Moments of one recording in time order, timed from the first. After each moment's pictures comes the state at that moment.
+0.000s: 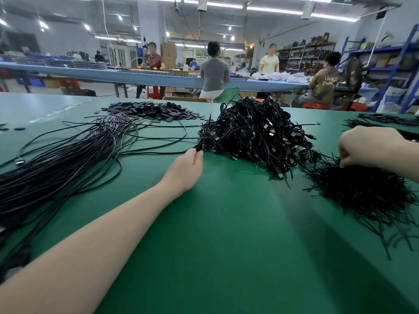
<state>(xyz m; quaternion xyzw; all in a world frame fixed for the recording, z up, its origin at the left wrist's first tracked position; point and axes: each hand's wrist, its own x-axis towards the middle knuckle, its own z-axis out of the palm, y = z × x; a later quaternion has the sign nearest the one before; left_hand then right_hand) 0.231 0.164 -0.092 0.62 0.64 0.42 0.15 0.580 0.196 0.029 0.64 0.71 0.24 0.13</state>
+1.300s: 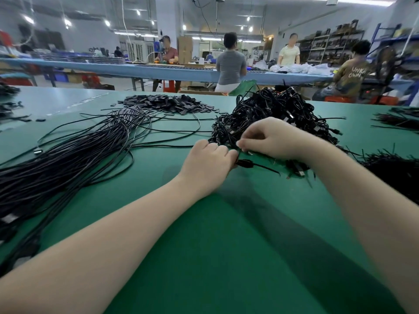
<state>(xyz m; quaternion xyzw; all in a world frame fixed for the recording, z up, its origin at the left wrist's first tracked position) 0.249 0.146 -0.081 0.74 0.51 0.18 -0.40 0.418 0.190 0.000 0.39 0.89 -0.11 -0.18</state>
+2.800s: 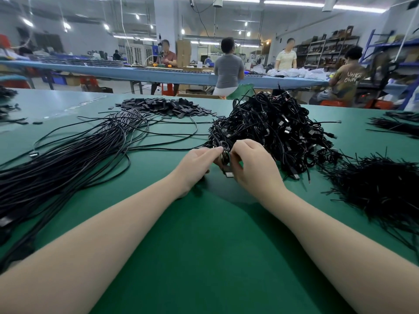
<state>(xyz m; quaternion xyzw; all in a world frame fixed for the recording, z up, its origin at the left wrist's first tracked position) 0.244 0.148 -0.078 0.56 0.53 0.54 0.35 0.392 0.170 -0.071 0.34 0.84 0.08 -0.42</state>
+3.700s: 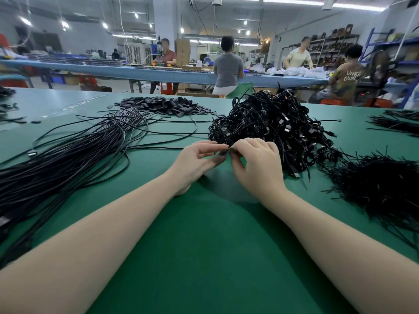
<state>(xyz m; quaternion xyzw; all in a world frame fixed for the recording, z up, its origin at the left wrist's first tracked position) 0.233 0.153 -0.086 0.57 0.47 0.56 0.38 0.392 0.171 -0.077 0.38 0.79 0.17 -0.45</state>
